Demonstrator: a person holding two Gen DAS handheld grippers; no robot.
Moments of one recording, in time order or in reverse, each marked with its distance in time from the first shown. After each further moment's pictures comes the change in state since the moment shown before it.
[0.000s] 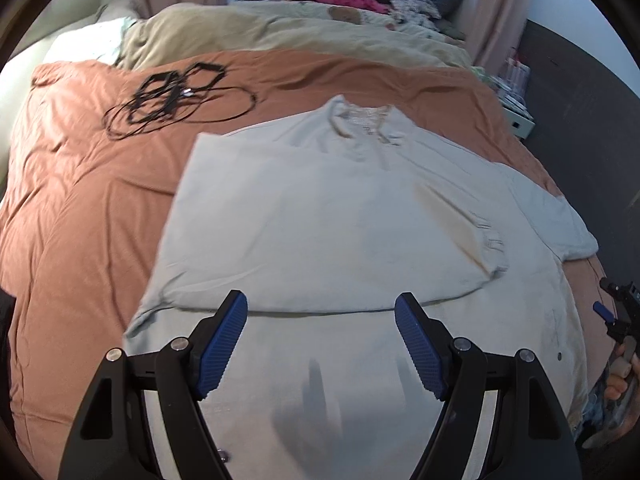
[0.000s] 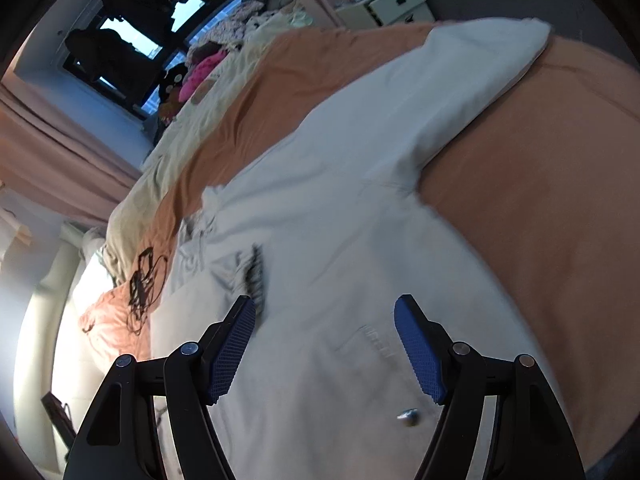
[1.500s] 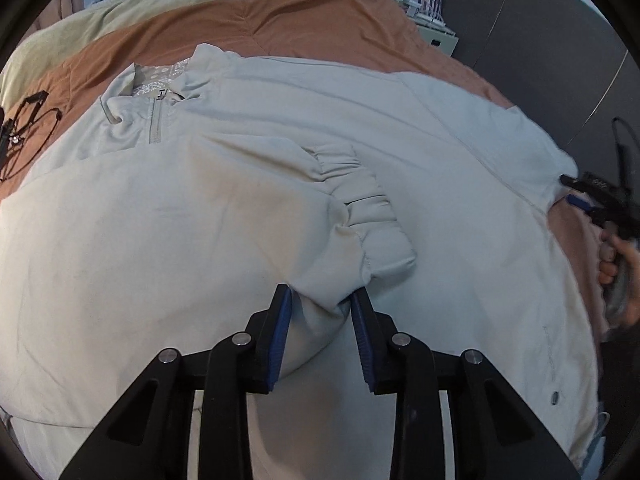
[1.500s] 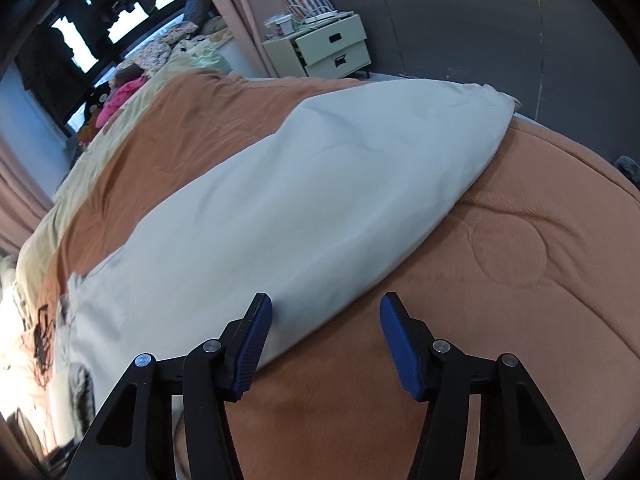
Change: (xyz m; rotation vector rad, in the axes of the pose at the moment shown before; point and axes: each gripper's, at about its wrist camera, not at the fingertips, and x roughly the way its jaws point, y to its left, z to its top) left arm 0.157 -0.185 0.023 0.241 0.159 -0.194; right arm 0.070 -0.144 0.179 -0.043 -0.103 -0.297
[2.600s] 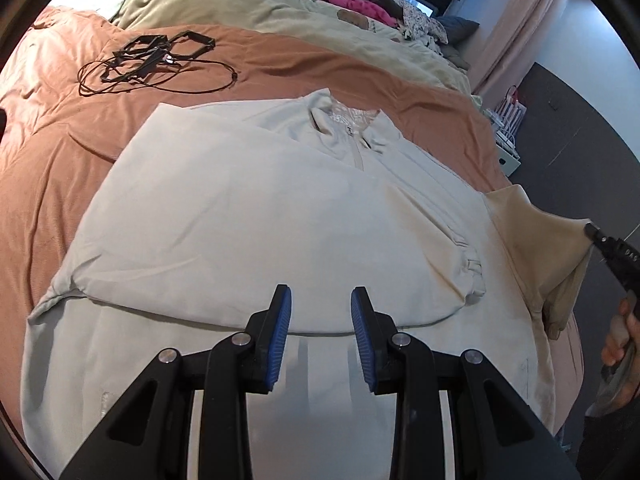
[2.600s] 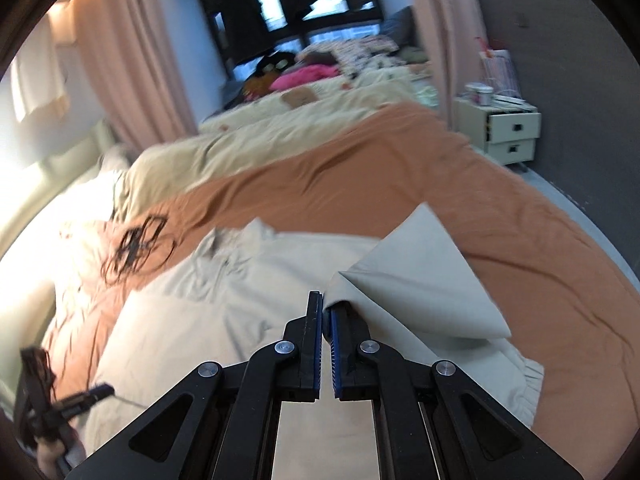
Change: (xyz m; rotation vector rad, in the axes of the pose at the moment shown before) left arm -0.125 0.151 -0.082 -0.415 -0.226 0.055; right arm -0.123 0.270 -0.081 -0.511 -0.093 0.320
